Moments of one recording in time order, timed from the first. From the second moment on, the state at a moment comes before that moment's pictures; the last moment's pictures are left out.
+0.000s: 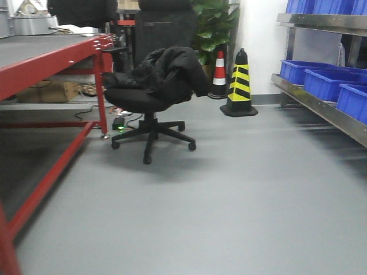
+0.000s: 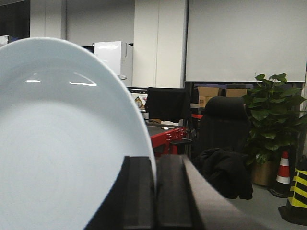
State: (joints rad) left arm -0.09 -0.02 0.03 -0.04 0.12 0.03; right arm 0.41 0.12 -0.47 0.55 0.09 -0.50
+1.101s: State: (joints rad) left arm -0.09 -0.02 0.03 -0.04 0.12 0.03; right arm 0.41 0.12 -0.47 0.55 0.09 -0.50
